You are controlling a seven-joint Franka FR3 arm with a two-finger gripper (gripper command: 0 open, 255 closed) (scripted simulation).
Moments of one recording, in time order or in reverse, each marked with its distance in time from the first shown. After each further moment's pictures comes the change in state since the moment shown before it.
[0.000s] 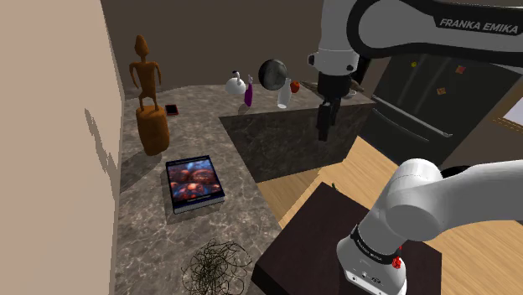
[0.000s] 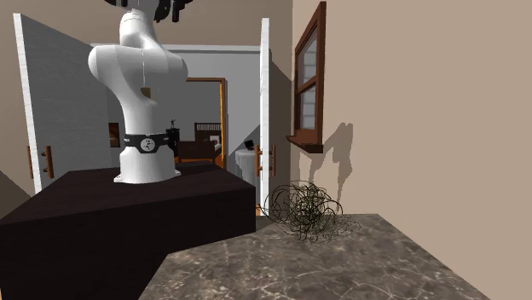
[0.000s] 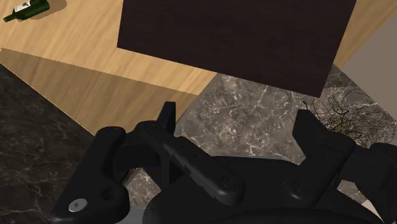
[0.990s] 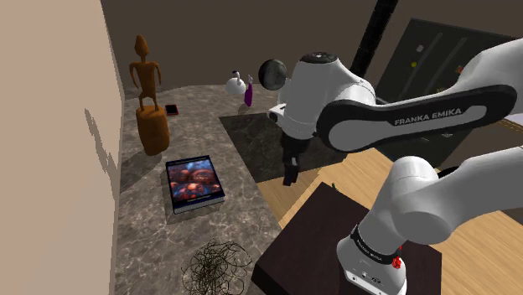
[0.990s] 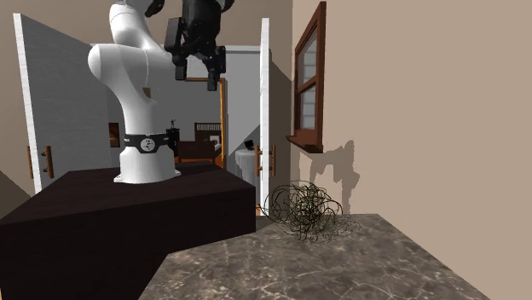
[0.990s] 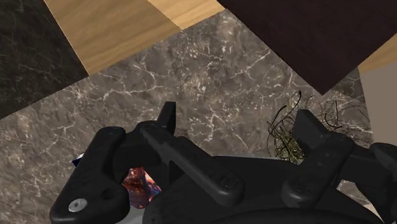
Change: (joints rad) arm 0.187 0.081 0.078 -0.344 0.014 0.616 -0.205
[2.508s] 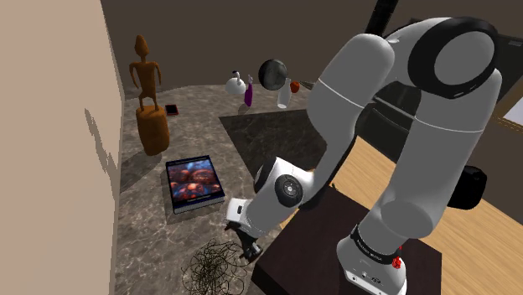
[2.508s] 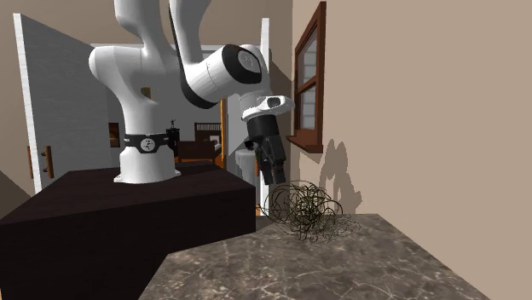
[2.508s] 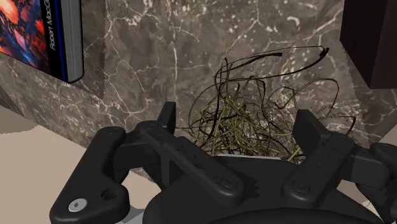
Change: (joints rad) arm -0.289 0.942 0.433 0.136 -1.621 0.879 1.011
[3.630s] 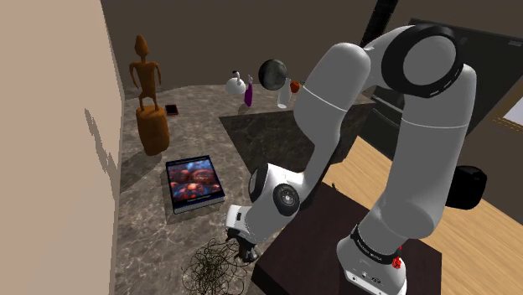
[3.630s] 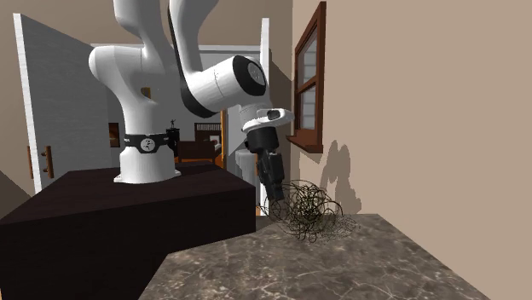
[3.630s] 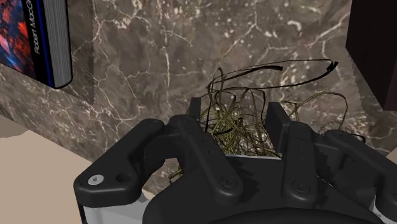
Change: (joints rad) arm 0.015 0.117 -0.015 0.057 -0.204 -0.059 0.173
